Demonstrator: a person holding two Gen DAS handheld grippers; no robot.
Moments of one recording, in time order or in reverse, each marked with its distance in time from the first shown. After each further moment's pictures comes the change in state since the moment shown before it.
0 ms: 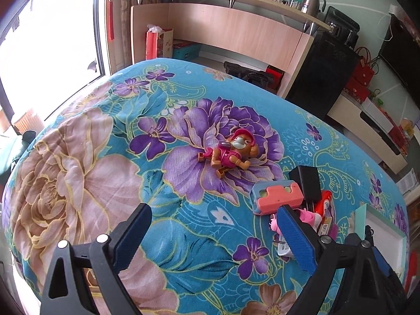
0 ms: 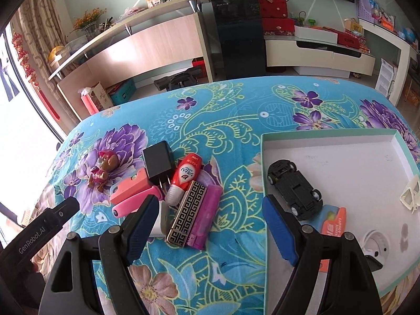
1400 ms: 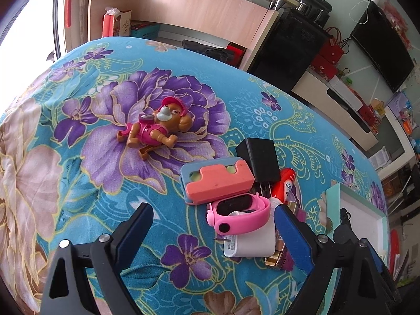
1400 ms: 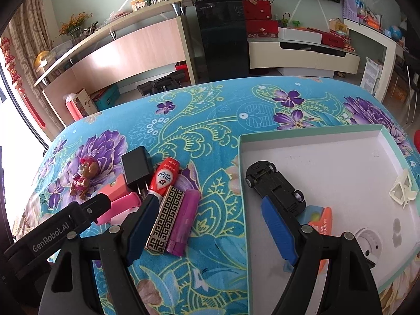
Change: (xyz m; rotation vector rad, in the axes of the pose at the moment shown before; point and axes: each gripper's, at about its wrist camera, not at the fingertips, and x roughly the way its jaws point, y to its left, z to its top) left arm 0.039 -0.048 -0.011 0.077 0.116 -0.211; right arm -0.004 -0.020 0.000 0.051 -0.047 -0.104
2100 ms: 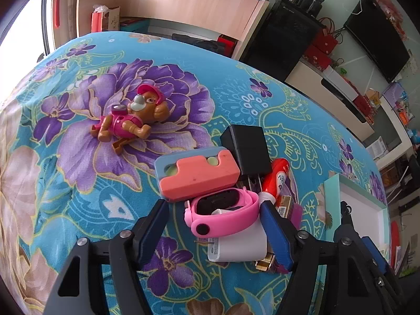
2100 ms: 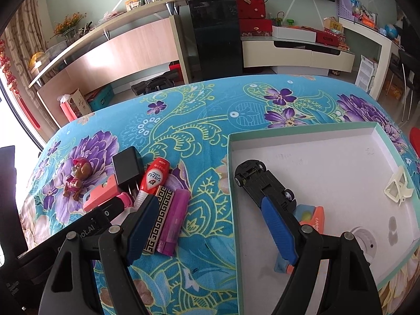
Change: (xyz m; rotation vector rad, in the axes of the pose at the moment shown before) left arm 0.019 -0.013 -0.002 0.031 0.034 -0.032; right arm -0.001 -0.005 0.000 0.014 0.014 -0.010
